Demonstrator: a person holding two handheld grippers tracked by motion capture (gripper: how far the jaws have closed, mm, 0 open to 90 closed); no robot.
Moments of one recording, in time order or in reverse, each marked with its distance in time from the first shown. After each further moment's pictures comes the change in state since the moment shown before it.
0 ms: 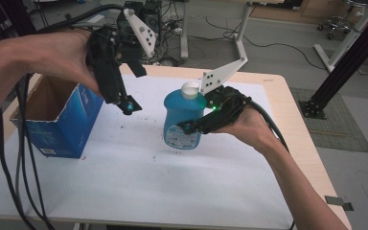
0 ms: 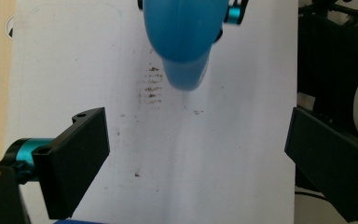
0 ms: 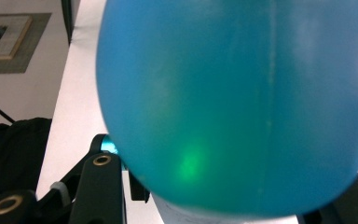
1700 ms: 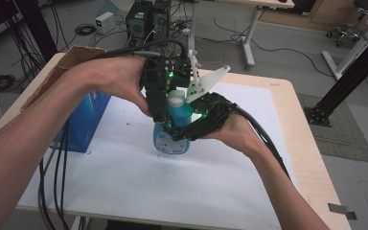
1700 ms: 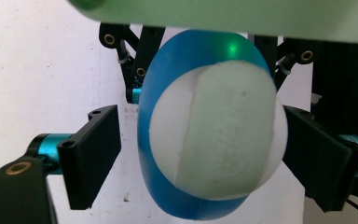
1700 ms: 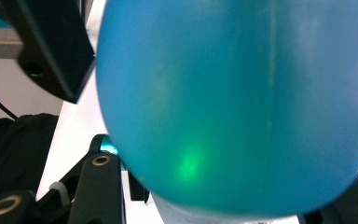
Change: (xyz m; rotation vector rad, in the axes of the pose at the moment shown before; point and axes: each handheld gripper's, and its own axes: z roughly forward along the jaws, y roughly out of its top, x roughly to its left) left arm -0.005 0.032 0.063 0.093 -0.014 0.007; right arm 0.011 0.015 0.036 0.028 0.055 -0.062
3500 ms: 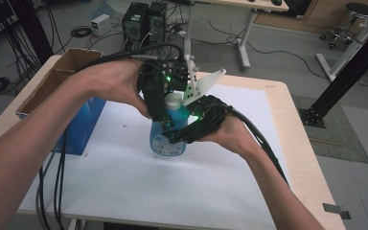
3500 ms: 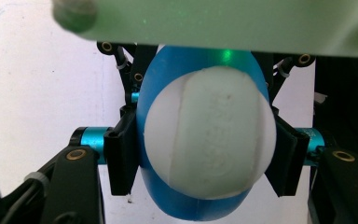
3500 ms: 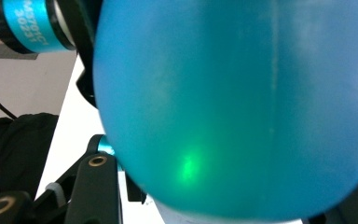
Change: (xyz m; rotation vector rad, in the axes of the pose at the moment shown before) left arm -0.005 0.003 -0.001 -0.006 0.023 0.025; right arm 0.001 -0.001 0.000 -0.004 0.001 0.000
